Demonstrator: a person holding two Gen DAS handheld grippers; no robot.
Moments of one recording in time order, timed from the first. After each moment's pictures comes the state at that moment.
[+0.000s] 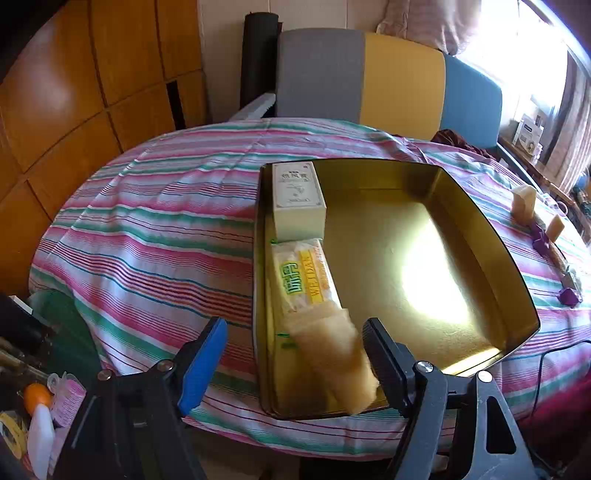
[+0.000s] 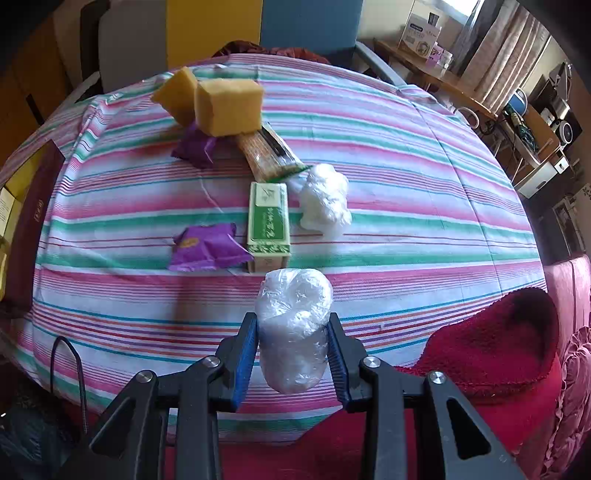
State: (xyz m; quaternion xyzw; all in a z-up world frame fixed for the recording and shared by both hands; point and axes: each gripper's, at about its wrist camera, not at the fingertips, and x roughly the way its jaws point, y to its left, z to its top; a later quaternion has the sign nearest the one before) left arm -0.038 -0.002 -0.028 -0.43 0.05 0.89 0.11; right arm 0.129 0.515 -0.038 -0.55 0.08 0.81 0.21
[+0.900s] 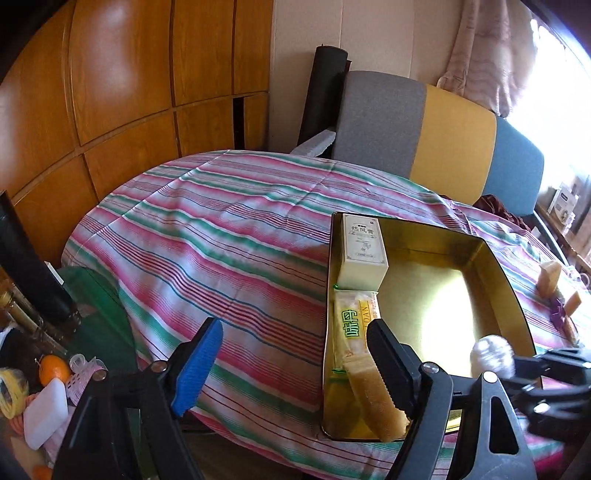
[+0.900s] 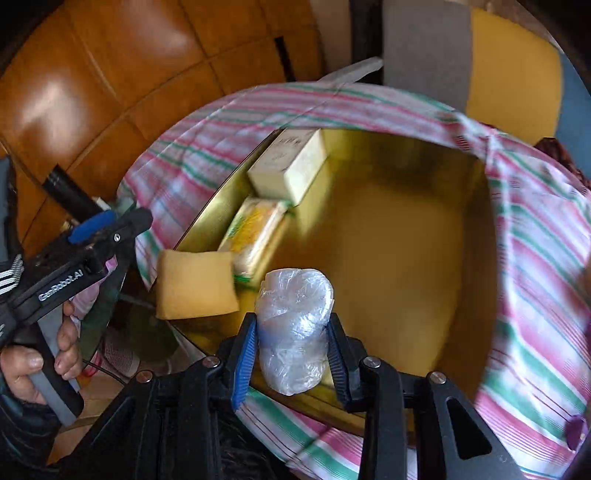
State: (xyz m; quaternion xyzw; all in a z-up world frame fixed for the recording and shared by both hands) left arm -0.041 -0.046 -0.005 -0.38 -0.02 0.92 0.03; right arm -0.045 0.149 -0.046 -0.52 0.01 0.83 -0.20
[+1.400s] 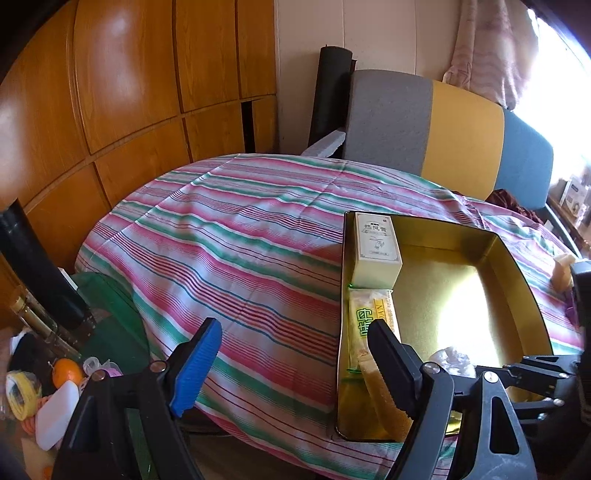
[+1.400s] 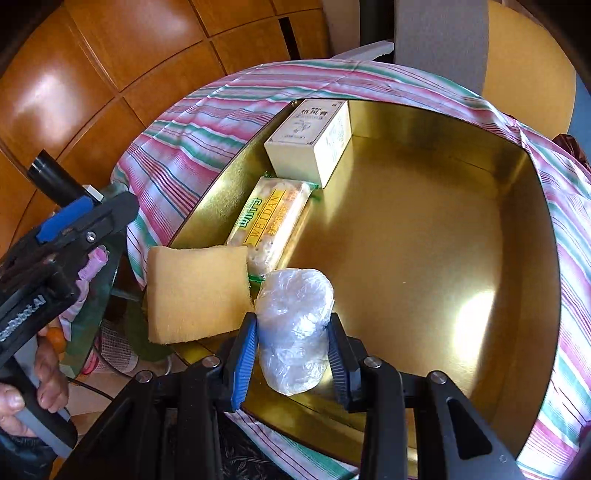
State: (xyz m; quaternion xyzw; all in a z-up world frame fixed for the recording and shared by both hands) left arm -0.038 -0.042 -0.007 -0.37 0.01 0.93 0.00; right arm -0.061 0.117 -0.075 -0.54 0.01 0.82 -0.20
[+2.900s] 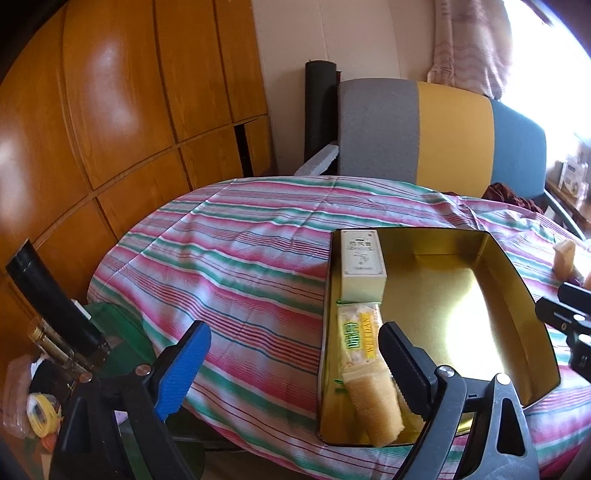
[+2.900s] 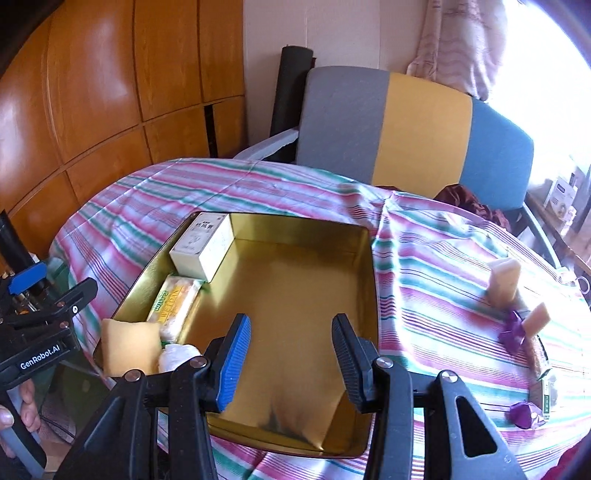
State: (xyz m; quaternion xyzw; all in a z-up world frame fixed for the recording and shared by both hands) left arm -0.029 -0.013 0.010 -0.34 0.06 0.94 0.00; right arm -0.021 0.190 0.010 -0.38 -0.01 0.92 -0.02
